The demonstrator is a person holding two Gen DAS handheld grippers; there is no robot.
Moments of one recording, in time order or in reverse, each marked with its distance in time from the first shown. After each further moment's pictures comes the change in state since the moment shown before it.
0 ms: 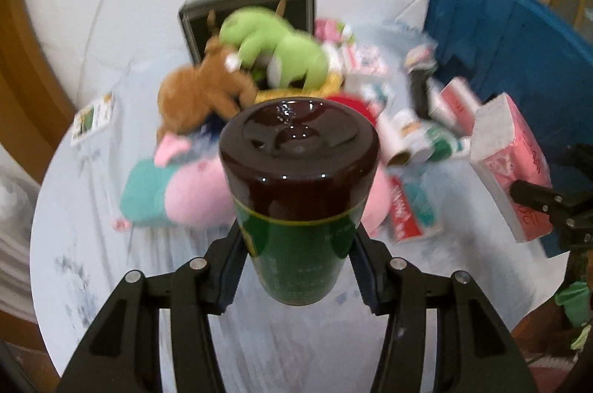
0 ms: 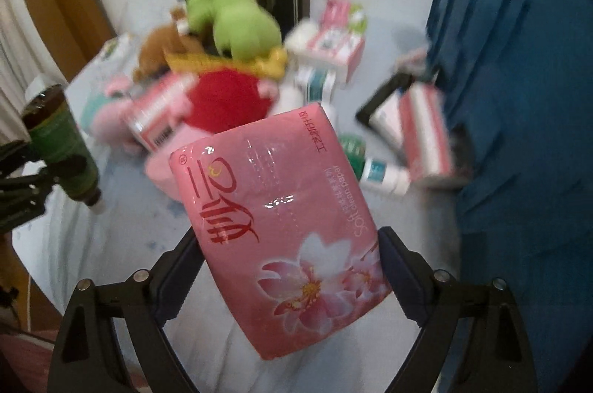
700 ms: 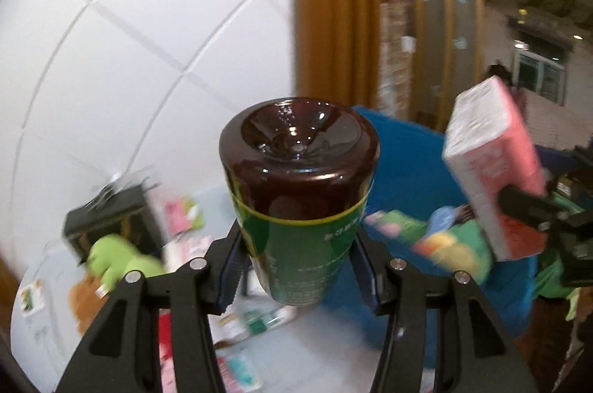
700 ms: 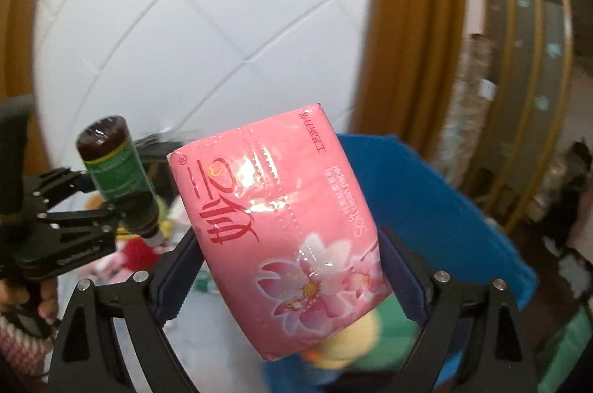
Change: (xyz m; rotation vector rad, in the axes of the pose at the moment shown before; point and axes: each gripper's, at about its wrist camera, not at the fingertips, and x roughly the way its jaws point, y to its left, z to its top) left arm -0.150 -0.225 0.142 0.273 -0.447 -0.352; right arm -0.284 -0.087 -0.017 0.236 -0.486 -0.446
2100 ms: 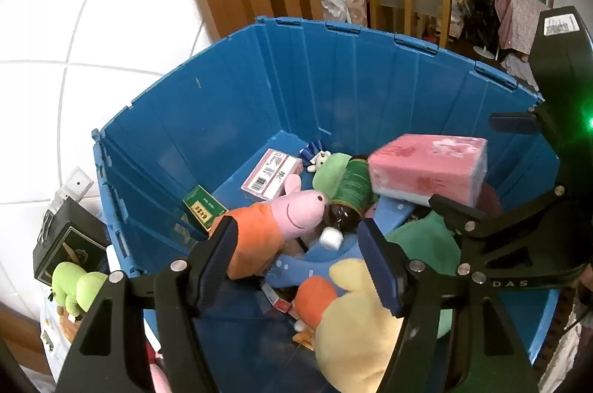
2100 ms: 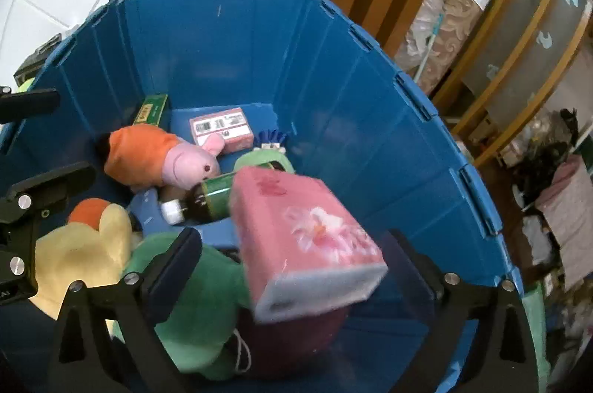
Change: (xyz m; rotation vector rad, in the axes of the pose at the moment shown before) left arm 0.162 -0.175 0.024 0.212 0.393 -0.021; right arm 0.153 -0.195 -0.072 -0.010 0.449 -0.127
